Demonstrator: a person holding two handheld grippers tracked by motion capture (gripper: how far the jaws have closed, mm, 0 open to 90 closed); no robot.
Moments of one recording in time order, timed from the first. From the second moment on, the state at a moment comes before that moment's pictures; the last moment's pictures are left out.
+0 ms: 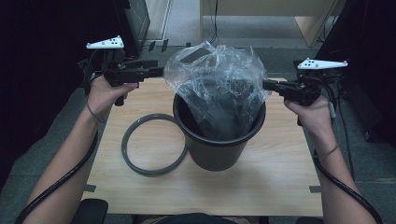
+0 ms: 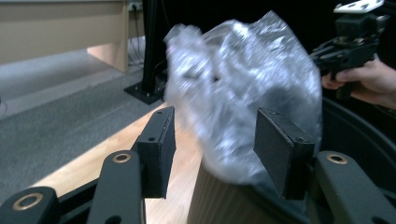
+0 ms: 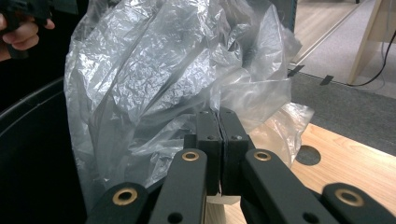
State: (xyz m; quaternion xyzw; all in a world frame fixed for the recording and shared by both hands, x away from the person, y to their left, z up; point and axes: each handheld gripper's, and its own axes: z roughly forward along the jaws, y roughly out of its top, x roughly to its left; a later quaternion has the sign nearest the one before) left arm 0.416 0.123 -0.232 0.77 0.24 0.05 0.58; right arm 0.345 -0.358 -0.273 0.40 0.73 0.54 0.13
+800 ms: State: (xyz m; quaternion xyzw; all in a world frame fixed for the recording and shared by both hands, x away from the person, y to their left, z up) left arm 0.443 0.041 -0.266 0.82 0.23 0.02 0.52; right arm 0.354 -0.352 -0.270 0.40 0.69 0.60 0.12
